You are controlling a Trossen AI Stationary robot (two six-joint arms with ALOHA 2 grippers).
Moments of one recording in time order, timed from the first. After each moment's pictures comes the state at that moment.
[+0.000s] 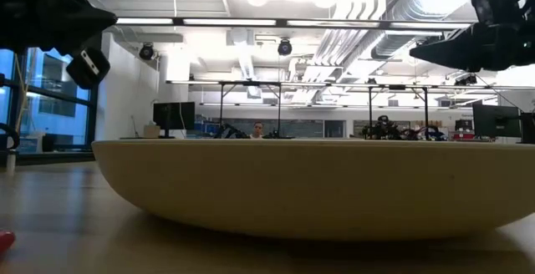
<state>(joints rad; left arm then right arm) -0.04 0.02 0.01 0.05 -0.02 -0.62 -0.06 0.01 0.01 0.04 0.20 -0.36</state>
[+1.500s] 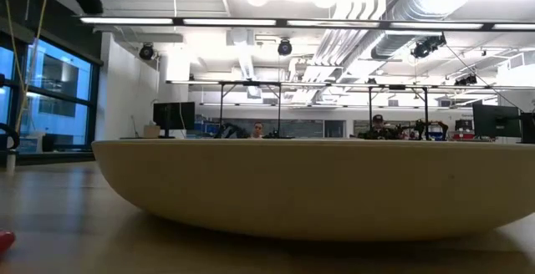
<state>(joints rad) -0.04 0.06 0.21 0.40 -0.28 -0.64 -0.04 0.60 0.84 0.01 0.28 0.28</state>
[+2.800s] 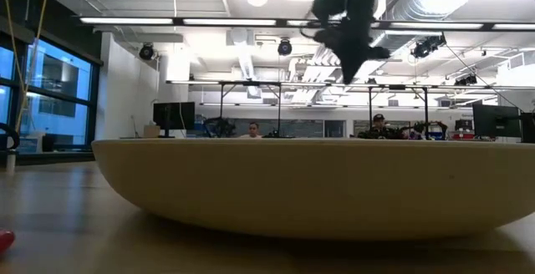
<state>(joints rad) -0.04 1.09 1.36 -0.79 -0.30 -0.62 -0.60 1.72 1.65 -1.24 0.03 0.45</state>
